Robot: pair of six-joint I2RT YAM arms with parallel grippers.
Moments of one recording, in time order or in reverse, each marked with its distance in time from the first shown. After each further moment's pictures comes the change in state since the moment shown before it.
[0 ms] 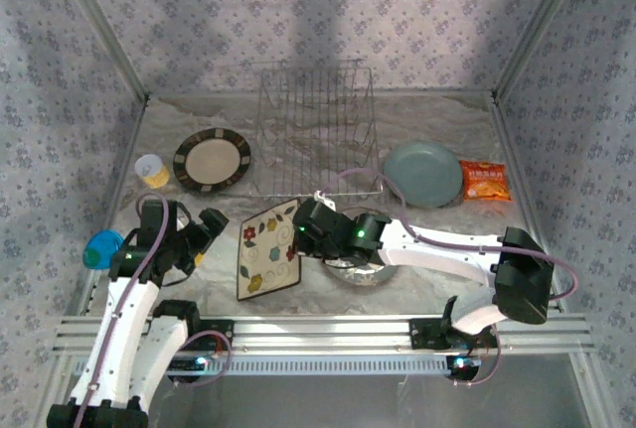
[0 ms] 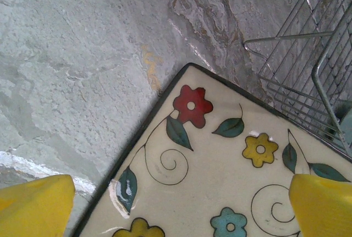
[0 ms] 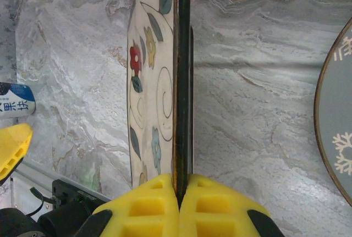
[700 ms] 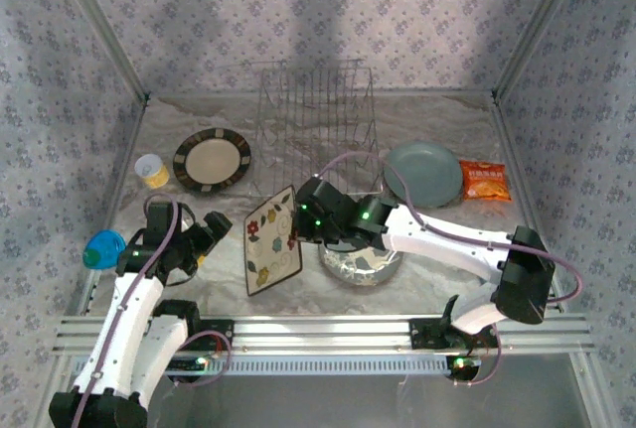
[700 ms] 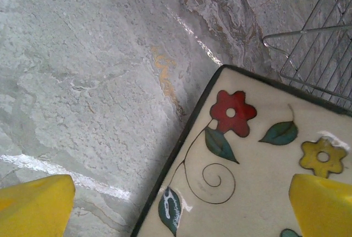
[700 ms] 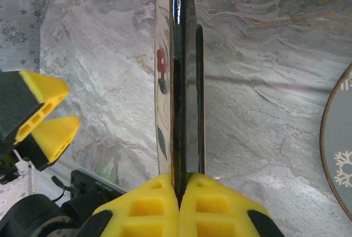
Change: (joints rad) left arm 0.000 0.014 -0.070 0.071 -0.001 0.057; right arm -0.069 0.009 0.145 -0.109 -0.091 -0.107
